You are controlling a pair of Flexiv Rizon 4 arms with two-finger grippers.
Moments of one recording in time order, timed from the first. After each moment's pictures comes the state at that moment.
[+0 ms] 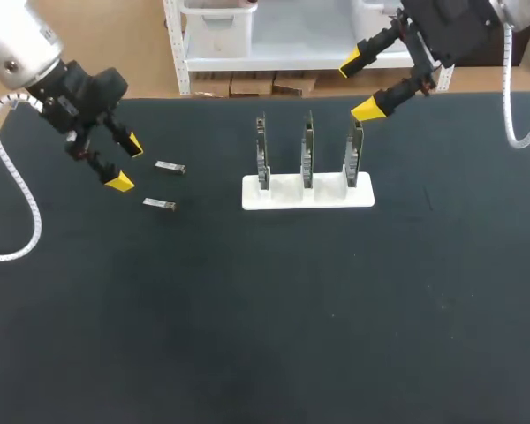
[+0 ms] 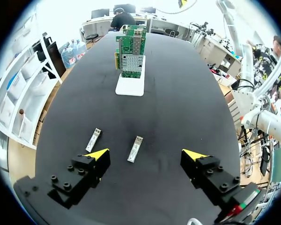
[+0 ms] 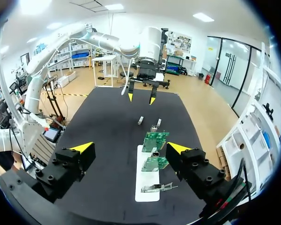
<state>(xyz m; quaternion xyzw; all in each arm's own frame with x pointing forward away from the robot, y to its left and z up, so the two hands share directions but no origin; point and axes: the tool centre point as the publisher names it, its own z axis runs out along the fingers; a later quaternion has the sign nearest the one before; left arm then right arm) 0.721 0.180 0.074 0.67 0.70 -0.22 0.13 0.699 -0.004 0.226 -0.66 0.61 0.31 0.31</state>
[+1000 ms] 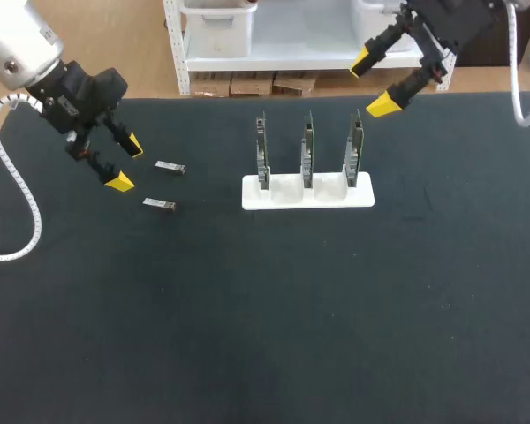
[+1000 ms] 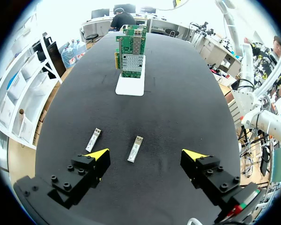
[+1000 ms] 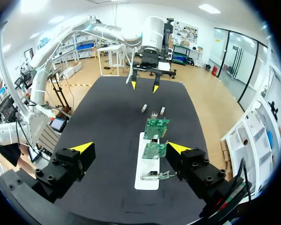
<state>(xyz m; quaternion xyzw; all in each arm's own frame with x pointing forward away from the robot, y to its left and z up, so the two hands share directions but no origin) 0.721 0.180 0.074 0.67 0.70 -0.22 0.13 0.712 -0.023 0.221 -0.69 0.62 0.29 0.25</state>
